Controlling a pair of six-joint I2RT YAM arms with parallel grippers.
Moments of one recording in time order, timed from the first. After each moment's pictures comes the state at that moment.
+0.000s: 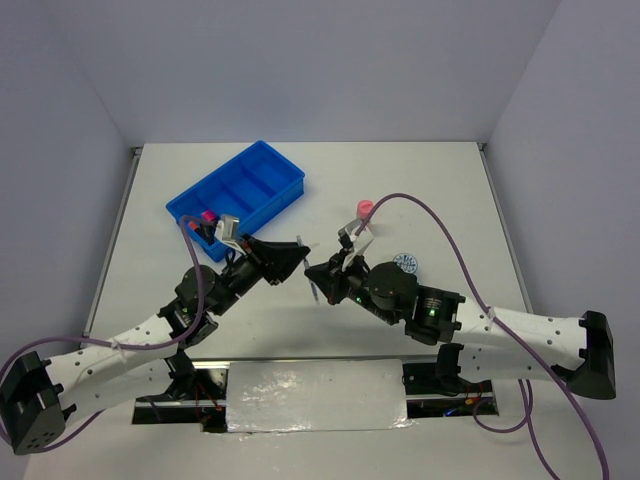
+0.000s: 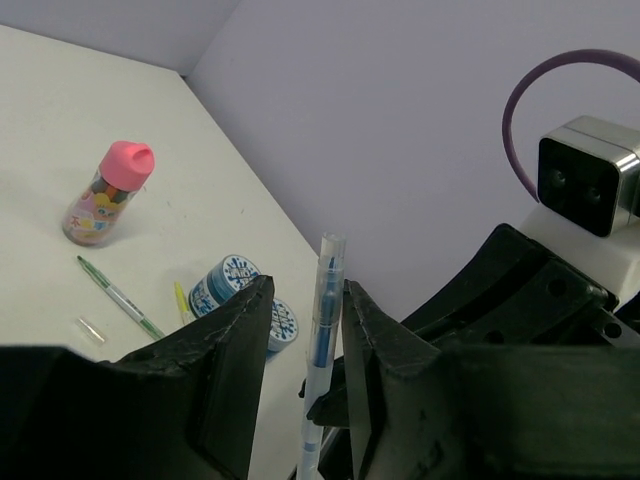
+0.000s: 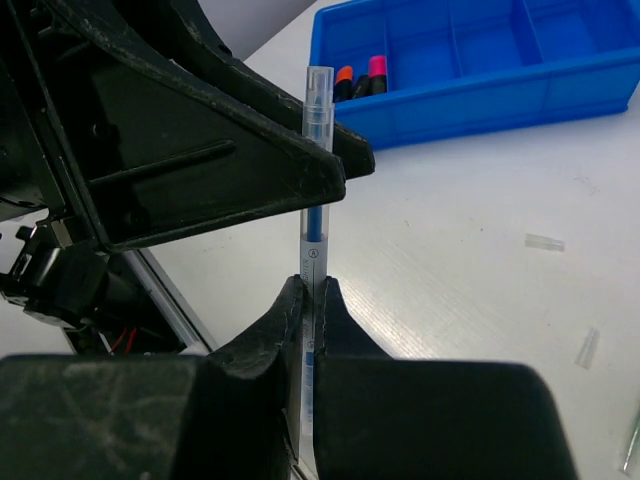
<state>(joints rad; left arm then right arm) -0.86 0.84 0.44 0.62 -0.08 -0.76 1.22 0.94 0.75 0.05 0.37 0.35</state>
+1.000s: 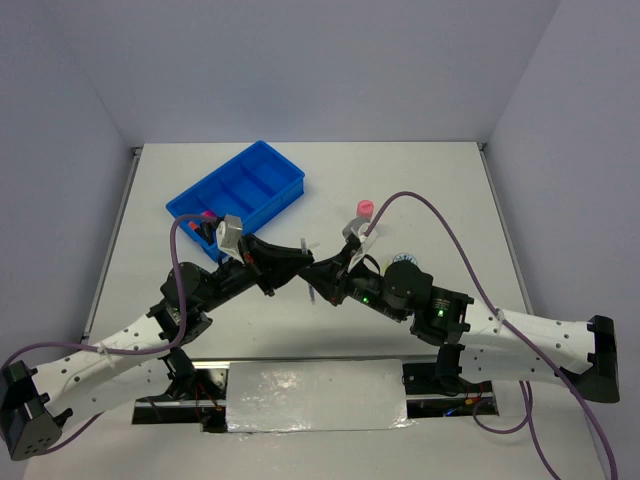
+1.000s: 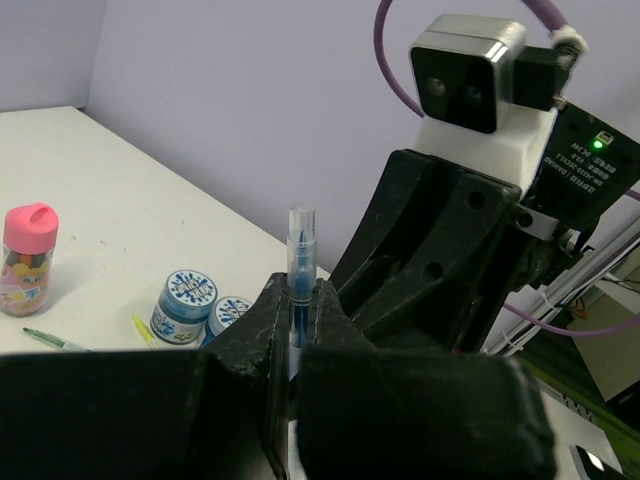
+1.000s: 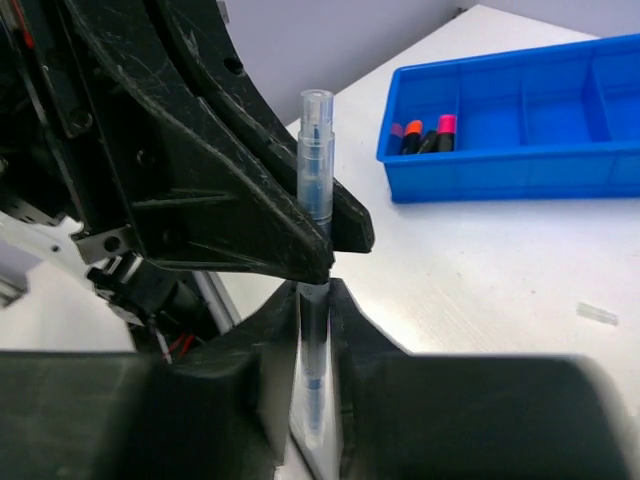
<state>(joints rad) -0.85 0.79 0.52 0.59 0.20 -0.58 1.22 0.90 0.75 0.15 0.23 0.30</state>
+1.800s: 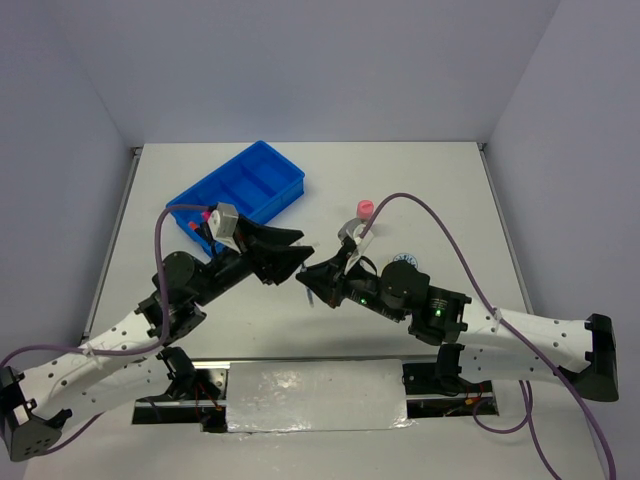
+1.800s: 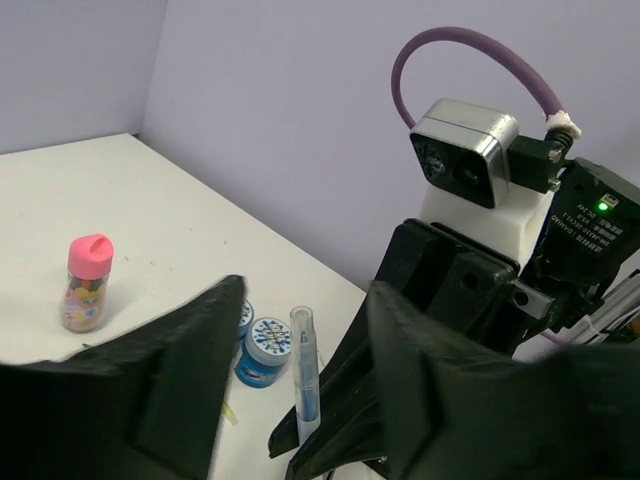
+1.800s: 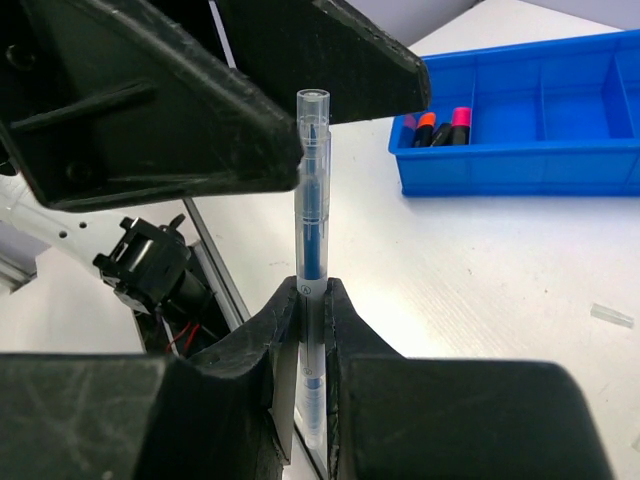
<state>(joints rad) -0.85 0.78 0.66 0.42 0.13 -0.49 1.22 0.91 0.75 0.15 0.20 0.30</state>
